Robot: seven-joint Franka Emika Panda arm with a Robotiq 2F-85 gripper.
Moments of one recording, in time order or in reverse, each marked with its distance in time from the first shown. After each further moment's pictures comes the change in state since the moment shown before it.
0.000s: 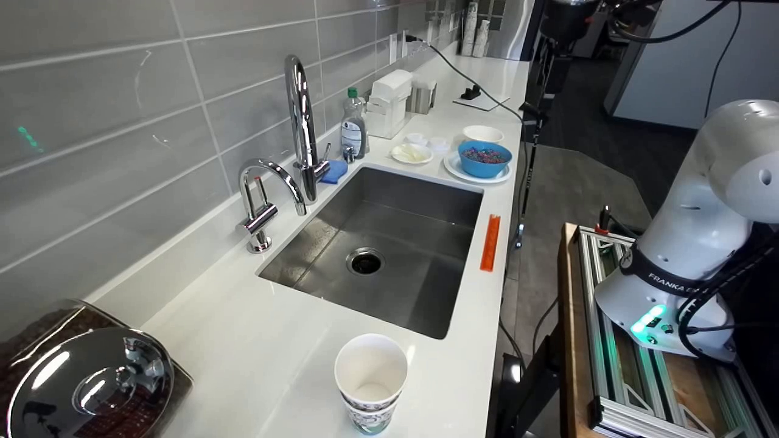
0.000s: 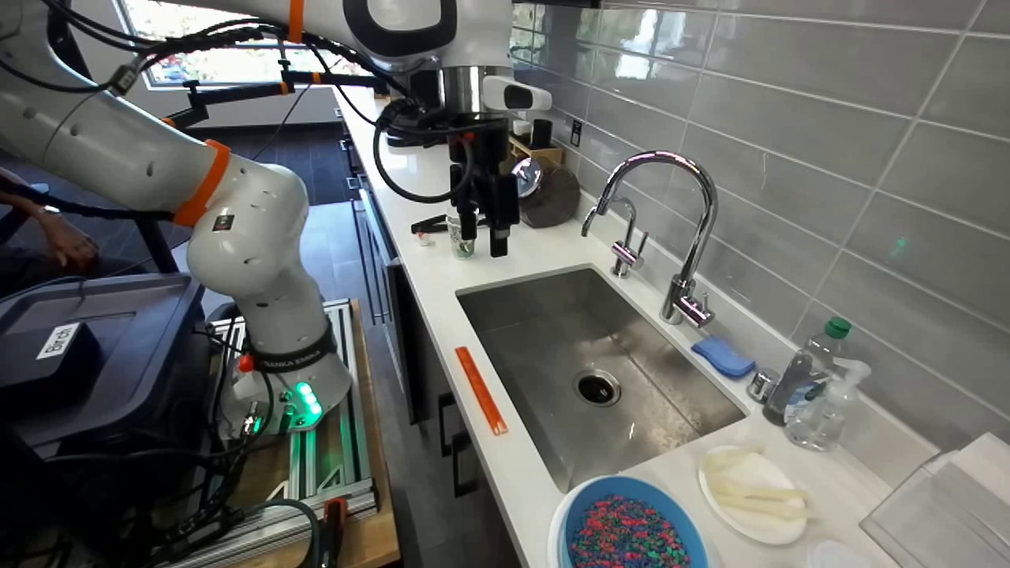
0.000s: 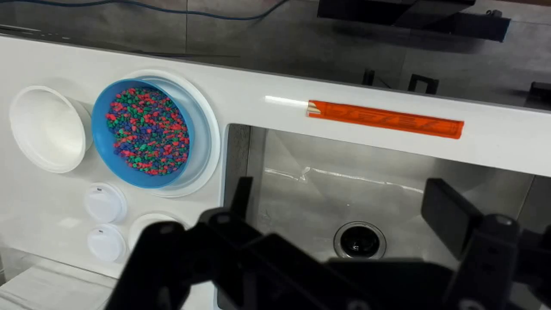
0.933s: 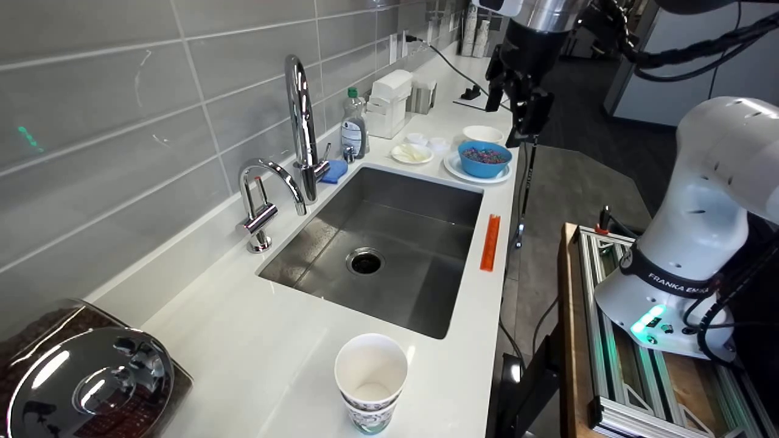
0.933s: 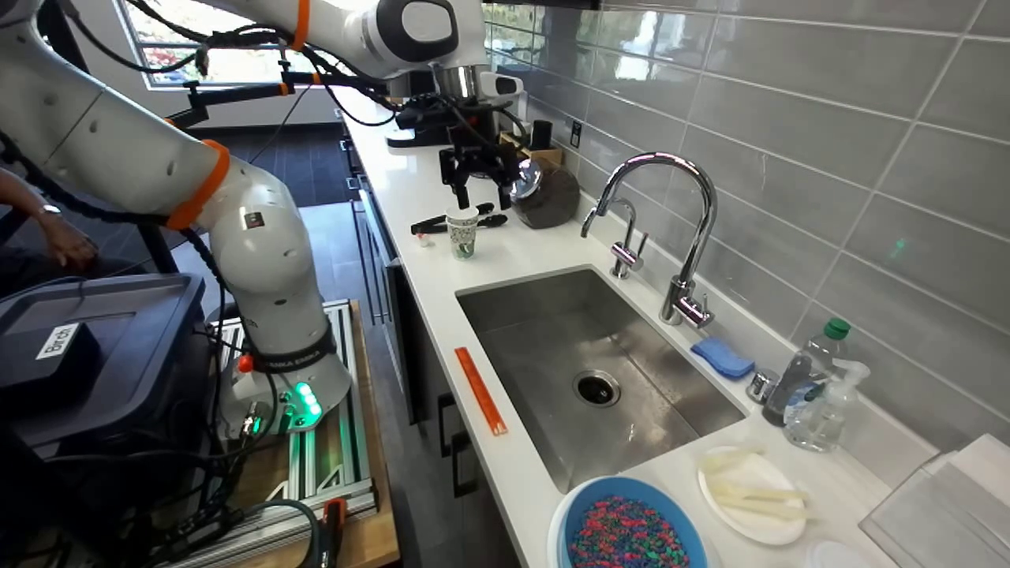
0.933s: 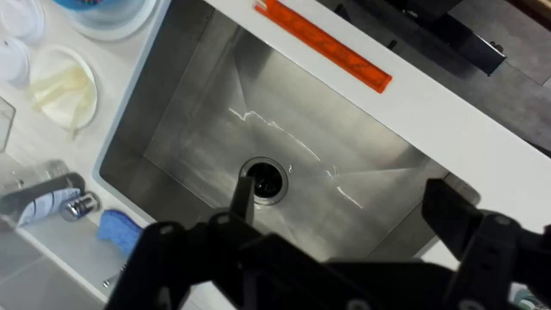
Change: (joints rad) arm 0.324 0.111 0.182 -0.001 0.063 0.114 0.006
